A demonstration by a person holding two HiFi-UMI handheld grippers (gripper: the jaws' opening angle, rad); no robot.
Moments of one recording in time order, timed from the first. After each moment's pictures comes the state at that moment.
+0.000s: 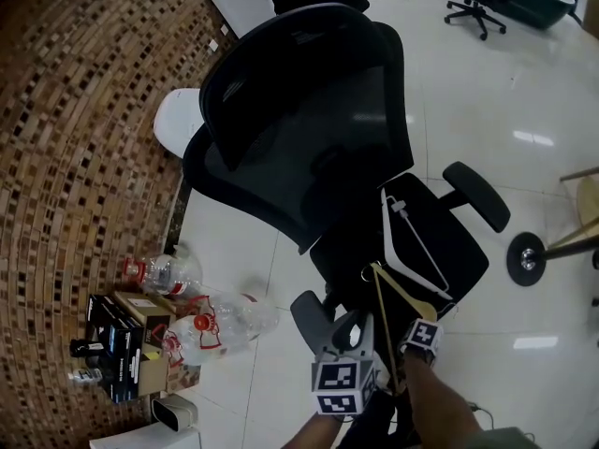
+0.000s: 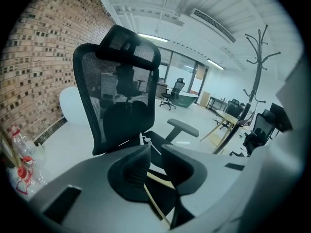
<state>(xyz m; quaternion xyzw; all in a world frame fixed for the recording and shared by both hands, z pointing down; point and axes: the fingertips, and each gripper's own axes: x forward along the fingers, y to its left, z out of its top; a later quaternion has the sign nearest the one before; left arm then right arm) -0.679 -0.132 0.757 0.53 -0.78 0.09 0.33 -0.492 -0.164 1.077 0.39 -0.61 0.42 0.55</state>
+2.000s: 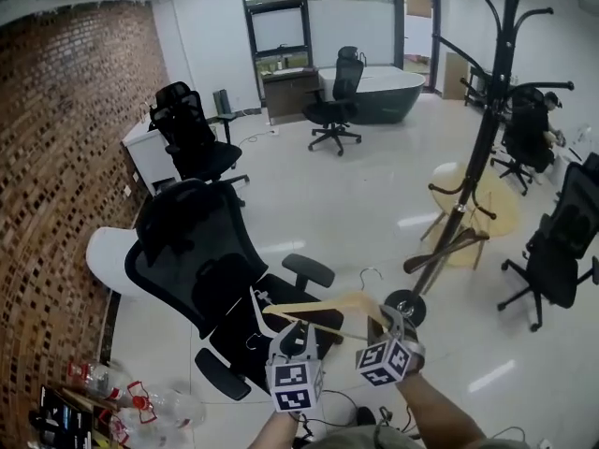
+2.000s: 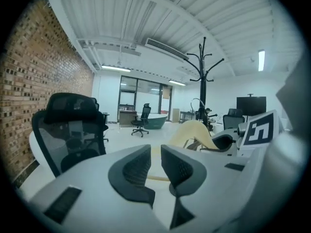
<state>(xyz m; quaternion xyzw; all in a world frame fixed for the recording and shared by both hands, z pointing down) -0.225 -0.092 0.412 0.67 -0.73 0.07 0.13 -0.103 -0.189 0.458 0.39 -0.84 -0.19 0.33</state>
